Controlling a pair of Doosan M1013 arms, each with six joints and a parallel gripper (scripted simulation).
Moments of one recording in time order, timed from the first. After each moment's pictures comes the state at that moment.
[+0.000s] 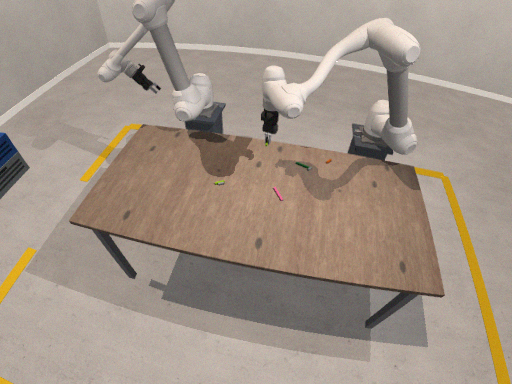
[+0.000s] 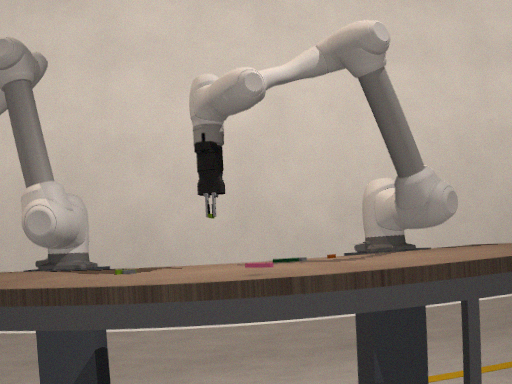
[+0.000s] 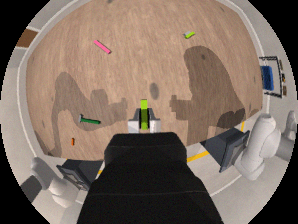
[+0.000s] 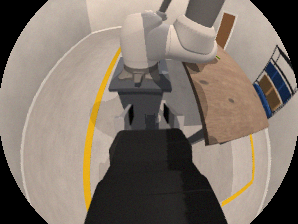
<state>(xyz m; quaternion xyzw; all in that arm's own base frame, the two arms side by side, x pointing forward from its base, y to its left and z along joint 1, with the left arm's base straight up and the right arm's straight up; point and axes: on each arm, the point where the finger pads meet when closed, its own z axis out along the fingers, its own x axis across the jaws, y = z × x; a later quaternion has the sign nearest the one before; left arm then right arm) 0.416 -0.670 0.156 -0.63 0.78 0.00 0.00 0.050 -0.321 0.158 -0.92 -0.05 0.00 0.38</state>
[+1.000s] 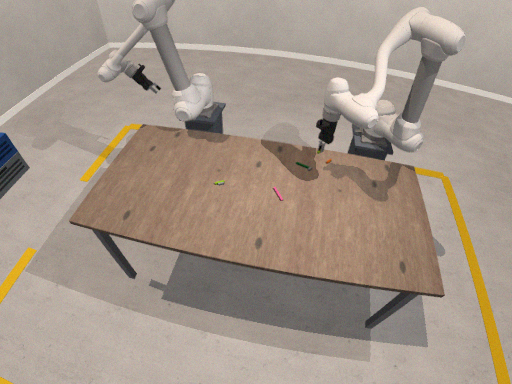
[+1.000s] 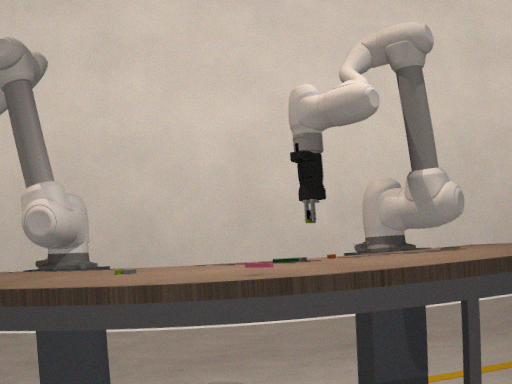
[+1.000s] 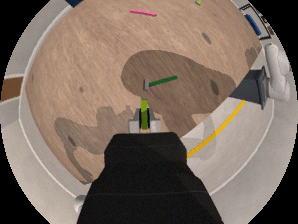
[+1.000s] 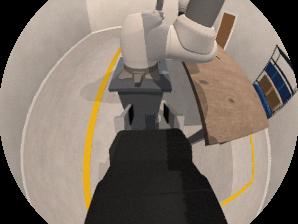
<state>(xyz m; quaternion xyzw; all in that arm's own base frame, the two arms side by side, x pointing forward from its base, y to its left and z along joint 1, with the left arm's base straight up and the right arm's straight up) 0.383 -0.382 0.128 -0.45 0.89 0.00 0.00 0.050 -0.321 0.158 -0.92 -0.05 0.00 0.38</state>
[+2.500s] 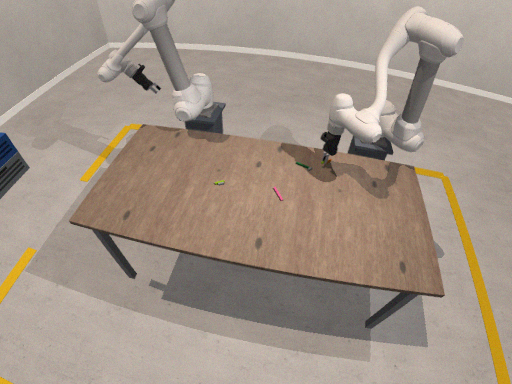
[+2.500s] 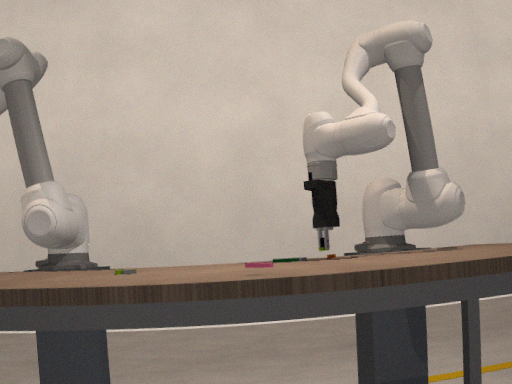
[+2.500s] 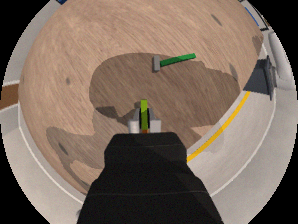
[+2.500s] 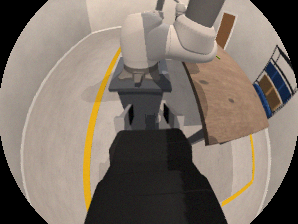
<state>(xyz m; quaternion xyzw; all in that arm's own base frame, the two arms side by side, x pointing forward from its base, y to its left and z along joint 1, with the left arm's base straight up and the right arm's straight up) 0.369 -0.343 0.045 -0.42 0.91 0.00 0.00 0.050 -0.321 0.158 -0.92 -0.05 0.00 0.38</state>
